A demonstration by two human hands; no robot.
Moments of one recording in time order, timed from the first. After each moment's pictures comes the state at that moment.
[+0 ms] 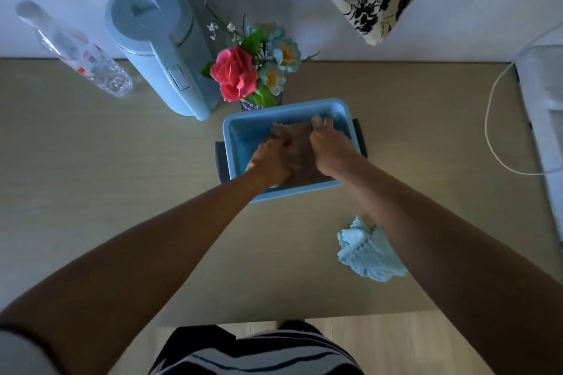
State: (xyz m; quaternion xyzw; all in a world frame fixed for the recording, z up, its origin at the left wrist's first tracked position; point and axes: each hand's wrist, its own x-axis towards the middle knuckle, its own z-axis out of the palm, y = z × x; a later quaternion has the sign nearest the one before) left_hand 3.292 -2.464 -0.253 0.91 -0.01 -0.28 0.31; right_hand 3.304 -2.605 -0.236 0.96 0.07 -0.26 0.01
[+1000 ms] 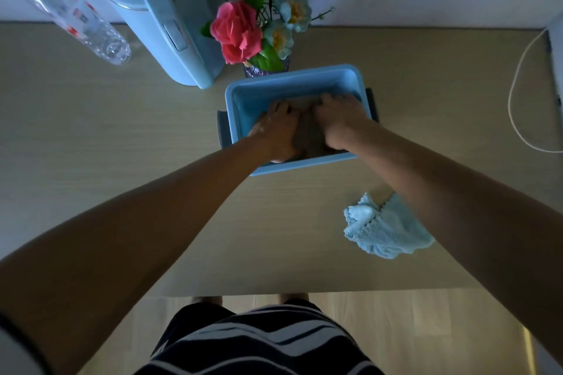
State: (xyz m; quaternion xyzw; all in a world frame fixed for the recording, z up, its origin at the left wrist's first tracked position) left_hand 3.302 -2.459 -0.269 0.94 -0.19 -0.26 0.11; right_hand 3.313 -2.609 -0.251 0.95 0.17 -0.23 0.14
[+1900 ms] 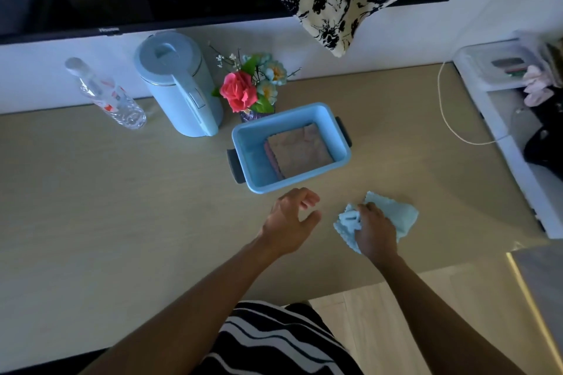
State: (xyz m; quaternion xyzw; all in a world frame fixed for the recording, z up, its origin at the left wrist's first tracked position) left_hand 3.150 -2.436 -0.201 0.85 -0.16 -0.20 0.46; right_hand 3.081 -2.660 -0.311 0.97 -0.18 -0.12 -0.11
